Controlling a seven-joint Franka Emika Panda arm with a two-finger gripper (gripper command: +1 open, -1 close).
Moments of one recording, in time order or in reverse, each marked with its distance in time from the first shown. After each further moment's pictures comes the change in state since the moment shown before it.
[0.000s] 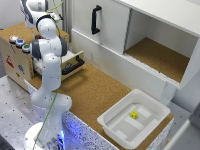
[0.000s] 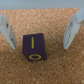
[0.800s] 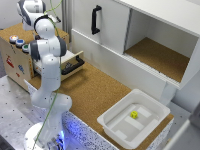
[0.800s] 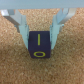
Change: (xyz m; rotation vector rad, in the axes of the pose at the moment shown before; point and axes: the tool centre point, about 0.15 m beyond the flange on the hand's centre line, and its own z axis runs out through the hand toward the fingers) arm -0.015 -0.017 0.000 -0.067 0.012 0.075
